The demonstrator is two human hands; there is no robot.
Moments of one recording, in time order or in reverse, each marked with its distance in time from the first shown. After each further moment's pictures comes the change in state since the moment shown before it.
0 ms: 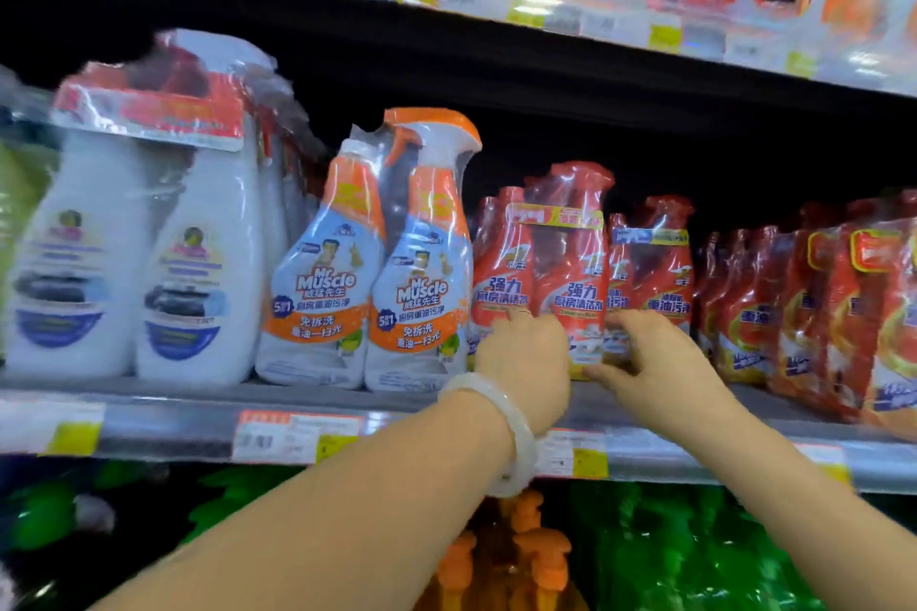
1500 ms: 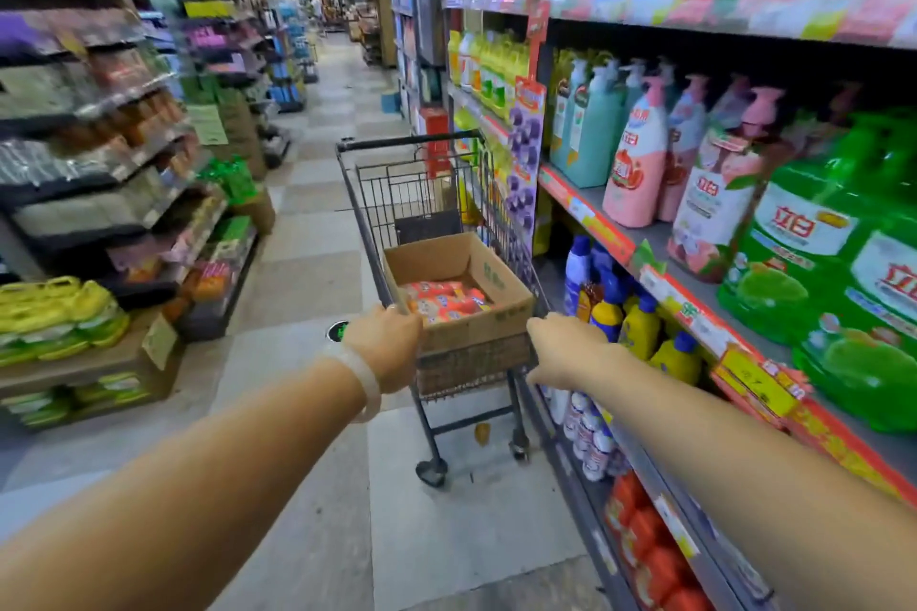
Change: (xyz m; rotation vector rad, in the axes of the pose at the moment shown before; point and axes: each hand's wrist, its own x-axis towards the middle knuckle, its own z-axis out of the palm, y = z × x) left_hand -0.770 -0.830 -0.227 0.547 -0.638 -1.500; right_hand -0.369 -1.039 0.470 0.073 -0.988 -1.412
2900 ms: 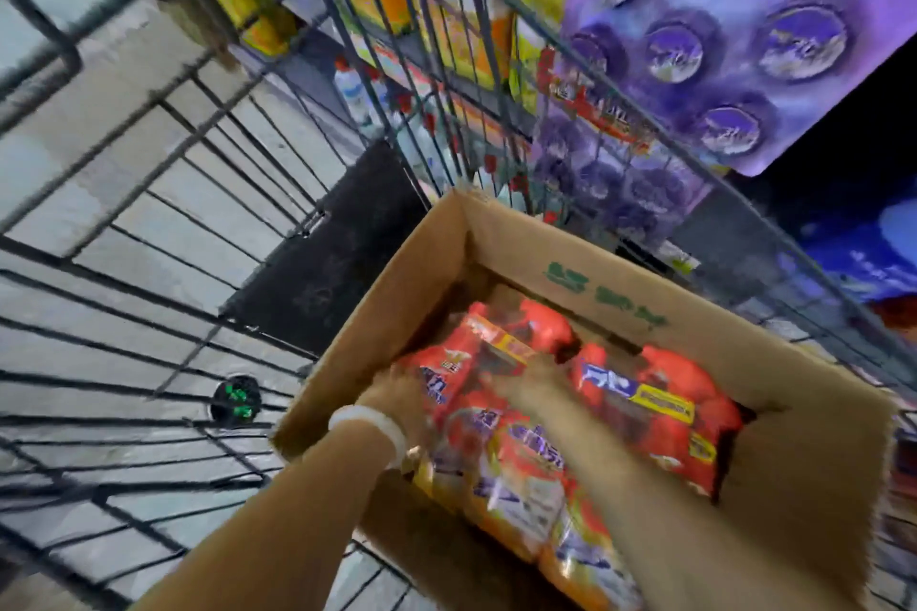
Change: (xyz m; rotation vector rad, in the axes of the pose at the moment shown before) left_hand 0.787 -0.181 0.346 0.050 -0.784 0.464; right_hand 0.780 -0.046 0.228 1.279 -0.269 1.018
